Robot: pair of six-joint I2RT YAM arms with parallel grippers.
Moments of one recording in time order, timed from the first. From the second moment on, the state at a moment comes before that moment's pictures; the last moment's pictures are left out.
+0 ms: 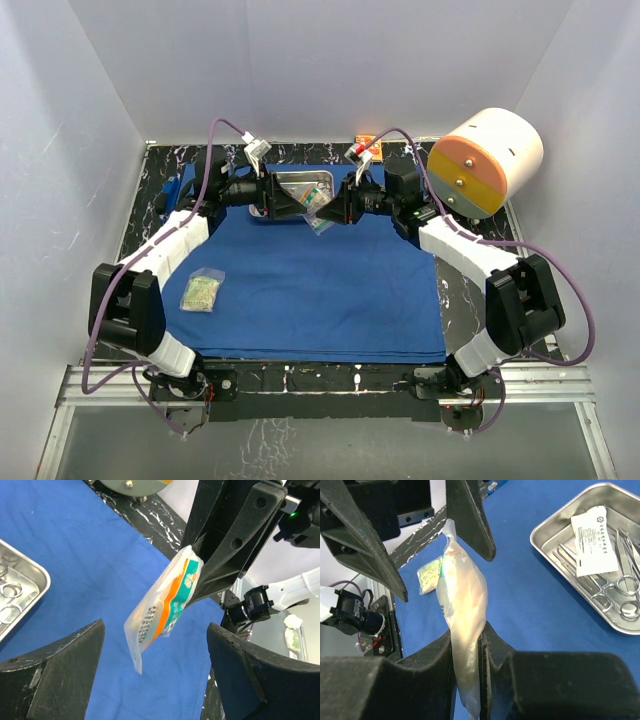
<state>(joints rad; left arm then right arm) -0.26 1.54 1.13 0.01 1.00 -0.27 0.44 1.54 1.08 0.18 -0.76 0.27</state>
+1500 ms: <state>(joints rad) -0.17 1.71 1.67 -1.35 0.79 0.92 0.42 1.52 1.01 0.03 -0.78 -0.03</state>
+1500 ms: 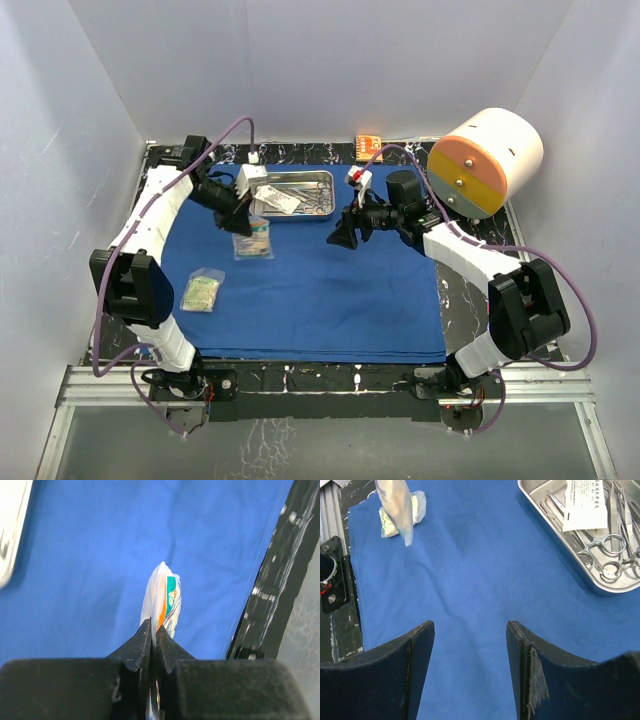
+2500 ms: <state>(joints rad) 0.18 1.81 1.36 -1.54 0.45 1.37 0.40 1.51 0.98 -0.01 -0.76 -0.13</state>
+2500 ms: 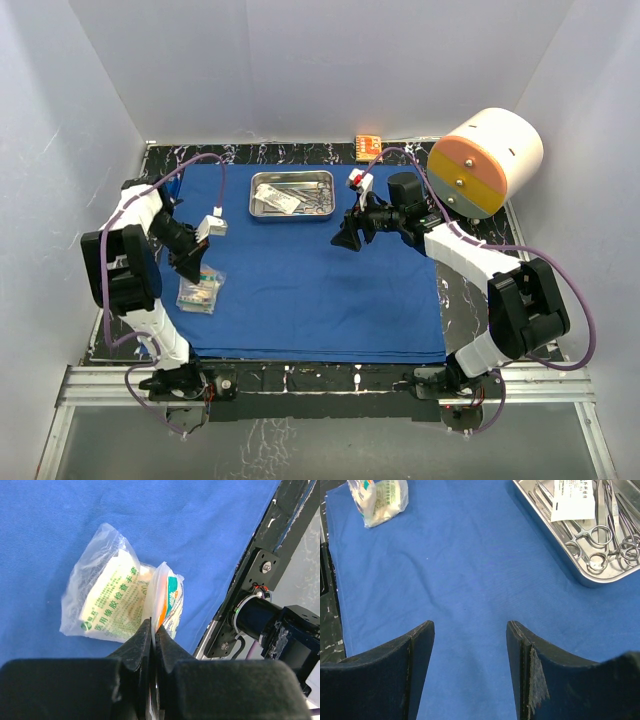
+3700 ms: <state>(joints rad) 0.19 1.99 1.51 -1.54 0.46 1.33 0.40 1.51 0.97 -0.01 -0.76 -0.14</state>
